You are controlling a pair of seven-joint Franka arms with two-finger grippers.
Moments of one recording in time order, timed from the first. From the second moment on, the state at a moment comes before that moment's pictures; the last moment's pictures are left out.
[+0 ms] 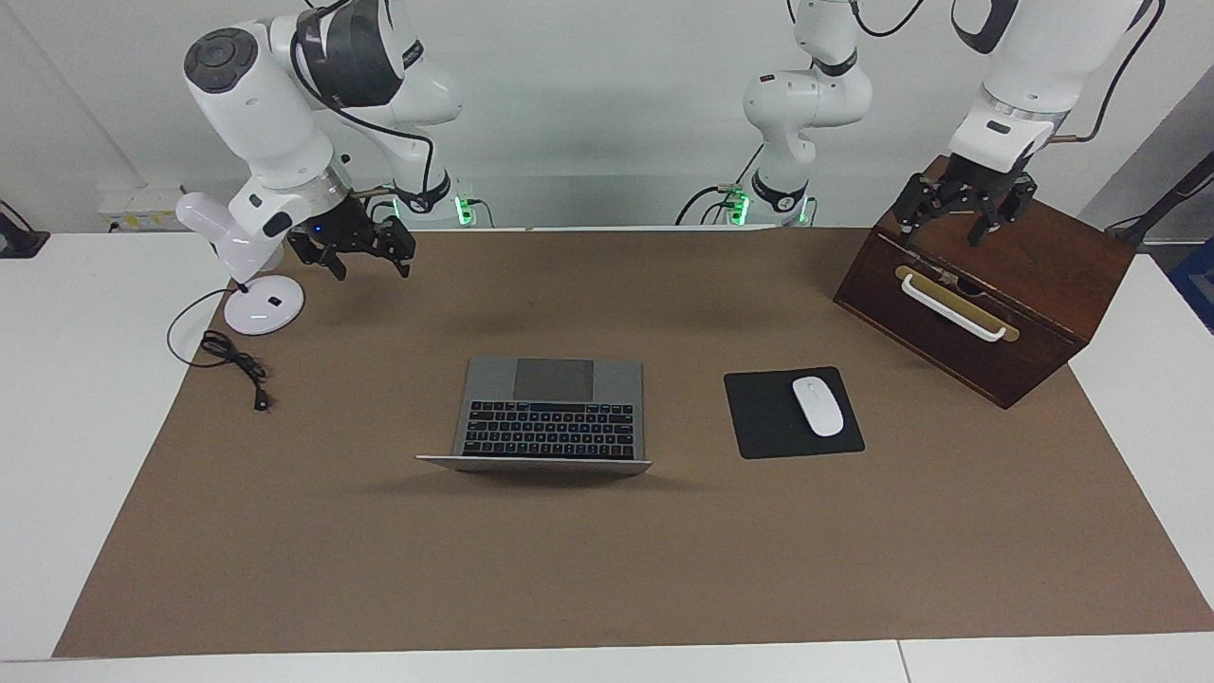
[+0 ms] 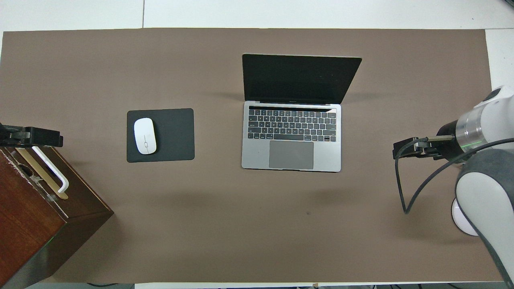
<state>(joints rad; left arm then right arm) -0.02 -0.16 -0.04 -1.77 0.01 1.66 0.03 0.06 -0.14 0.01 -1.95 0.10 1.72 0.09</state>
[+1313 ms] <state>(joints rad) -0.02 -0.16 -0.04 -1.77 0.01 1.66 0.03 0.06 -0.15 0.01 -1.96 0.10 1.71 0.09</state>
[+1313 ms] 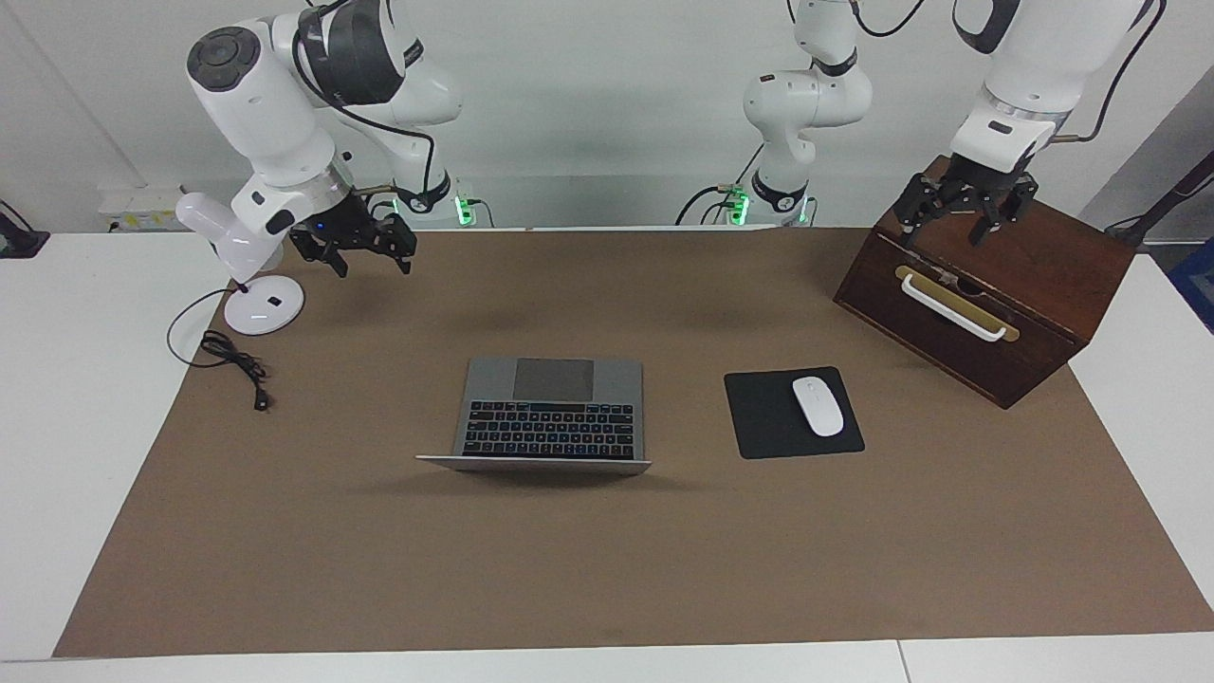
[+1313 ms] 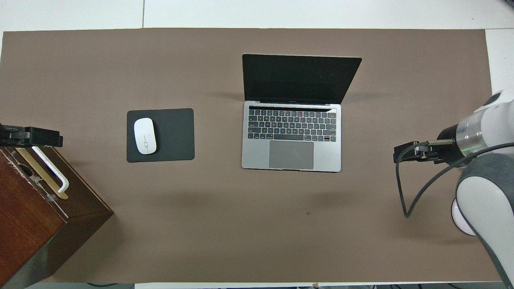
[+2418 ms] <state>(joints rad) -0.01 -0.16 -0.03 -1.77 -0.01 1.73 0.03 0.01 -0.14 0.00 -1.97 0.06 1.82 -0.08</state>
